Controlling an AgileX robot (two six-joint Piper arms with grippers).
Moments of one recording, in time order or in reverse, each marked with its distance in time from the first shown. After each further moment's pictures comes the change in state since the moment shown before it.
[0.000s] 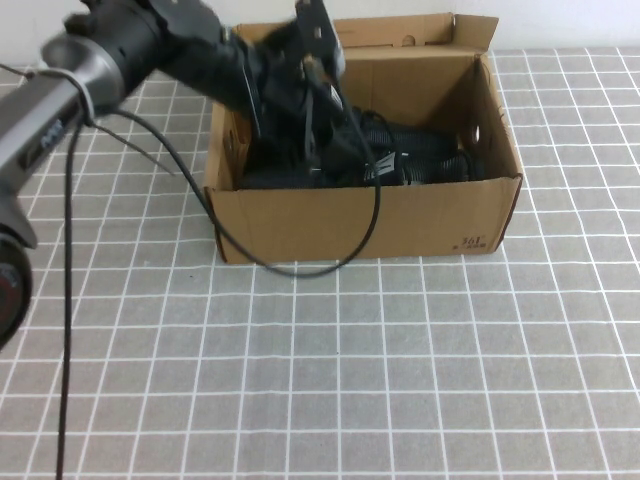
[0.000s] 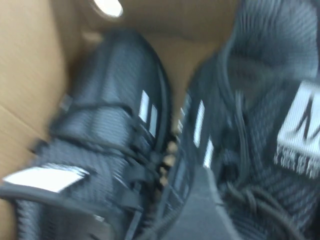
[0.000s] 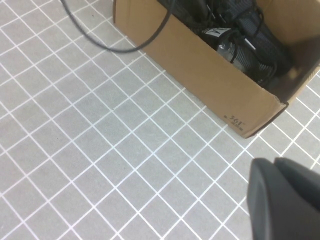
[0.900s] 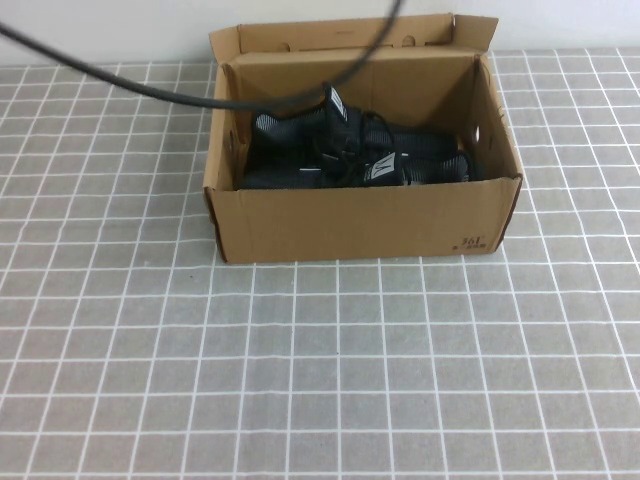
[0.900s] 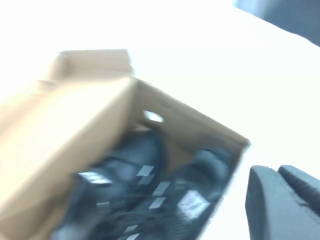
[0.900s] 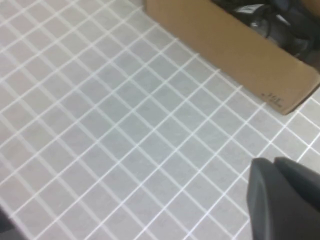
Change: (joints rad) right arm 0.000 -0.062 0.000 0.058 0.109 0.078; left arm 0.000 -0.427 -0.135 0.149 0.131 -0.758
